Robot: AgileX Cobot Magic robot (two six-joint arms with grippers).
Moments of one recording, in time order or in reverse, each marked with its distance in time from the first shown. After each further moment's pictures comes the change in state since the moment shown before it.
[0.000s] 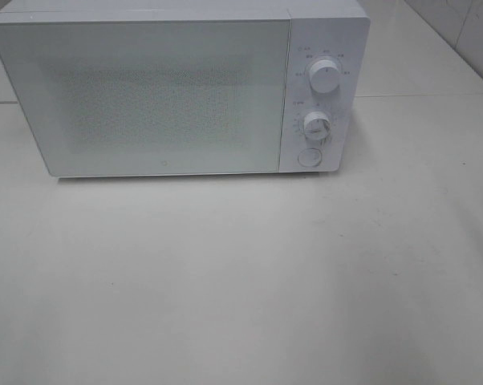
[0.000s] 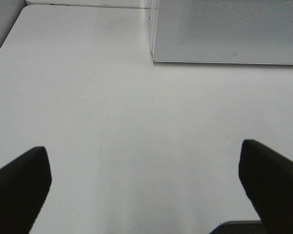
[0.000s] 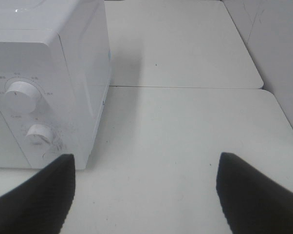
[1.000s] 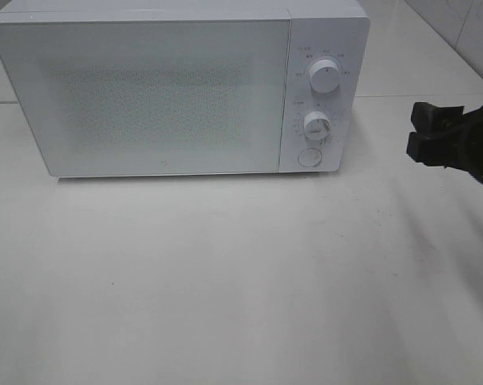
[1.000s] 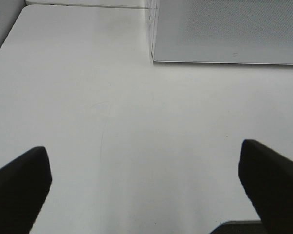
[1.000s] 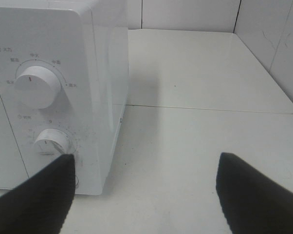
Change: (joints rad) left arm 0.000 0.000 0.000 0.000 0.000 0.000; right arm 0.369 0.414 0.239 0.513 -0.874 -0.363
